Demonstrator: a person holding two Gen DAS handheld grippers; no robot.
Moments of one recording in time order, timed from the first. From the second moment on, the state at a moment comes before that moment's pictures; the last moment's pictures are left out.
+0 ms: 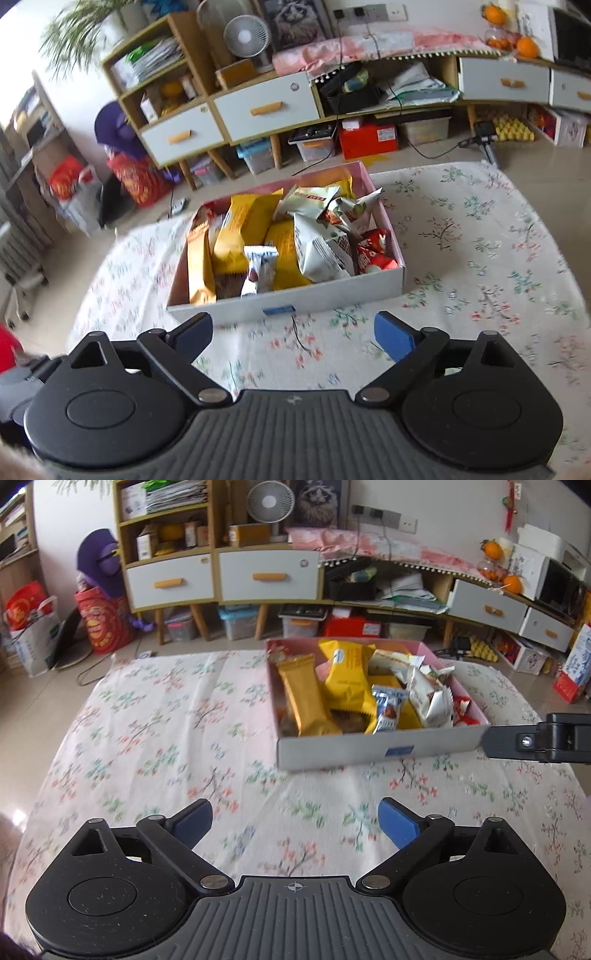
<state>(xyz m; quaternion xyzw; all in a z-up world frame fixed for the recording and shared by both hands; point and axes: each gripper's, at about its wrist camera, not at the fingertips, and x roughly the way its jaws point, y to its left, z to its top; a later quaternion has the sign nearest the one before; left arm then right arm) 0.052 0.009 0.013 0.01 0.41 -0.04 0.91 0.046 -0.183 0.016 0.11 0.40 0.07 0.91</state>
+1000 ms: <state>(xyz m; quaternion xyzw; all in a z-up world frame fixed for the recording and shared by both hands) 0.036 -0.012 0.015 0.02 0.43 0.00 0.90 0.024 -0.190 0.000 0.00 0.43 0.01 0.90</state>
